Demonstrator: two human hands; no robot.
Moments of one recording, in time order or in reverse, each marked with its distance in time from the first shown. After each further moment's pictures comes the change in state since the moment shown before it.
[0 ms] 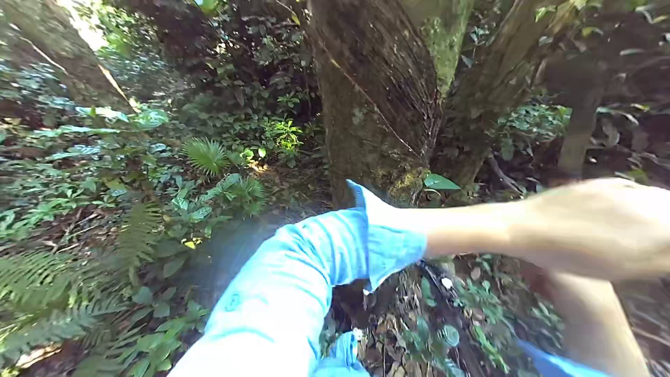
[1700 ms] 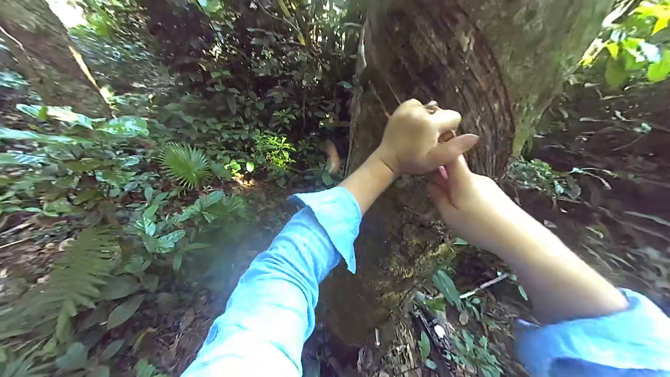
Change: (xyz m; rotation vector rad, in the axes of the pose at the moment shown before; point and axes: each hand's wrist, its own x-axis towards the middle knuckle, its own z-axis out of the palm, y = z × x) left_hand -0.104 -0.261 -0.175 0.432 0.758 0.117; right_hand 0.111 -0.217 0.225 -0.798 -0.461 -0.457
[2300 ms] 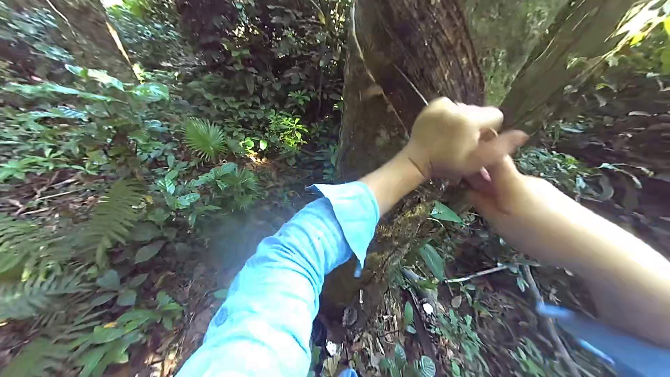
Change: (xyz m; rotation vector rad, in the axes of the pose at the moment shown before) left_hand 0.032 0.167 0.011 0.249 -0.375 -0.572; right_hand -0.091 0.085 -0.034 -0.045 -0.088 -0.107
